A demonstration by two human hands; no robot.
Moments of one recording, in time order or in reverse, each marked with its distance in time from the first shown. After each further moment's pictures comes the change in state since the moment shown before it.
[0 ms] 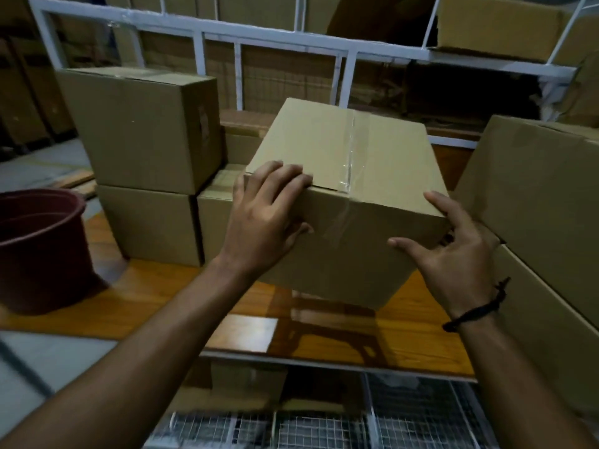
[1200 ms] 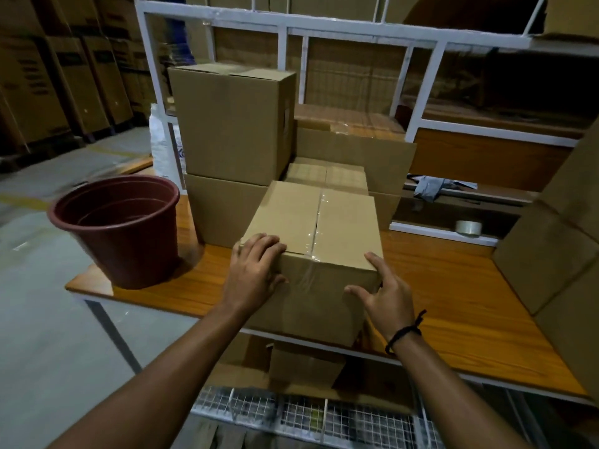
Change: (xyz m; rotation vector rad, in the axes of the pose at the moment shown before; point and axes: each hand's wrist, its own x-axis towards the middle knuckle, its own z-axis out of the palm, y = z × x) left_hand -0.175 -0.144 -0.027 0.007 -0.368 -0.291; right_hand -0.097 -0.027 0.211 0.005 -0.280 0.136
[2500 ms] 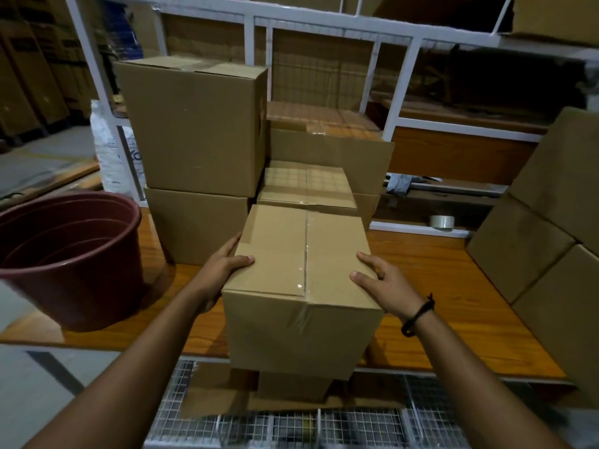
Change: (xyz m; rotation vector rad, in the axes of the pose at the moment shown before) left_hand 0.064 -0.073 0.010 -1.208 -0.410 -0.750; right_hand 0.067 0.004 -0.002 0.168 -0.367 0.409
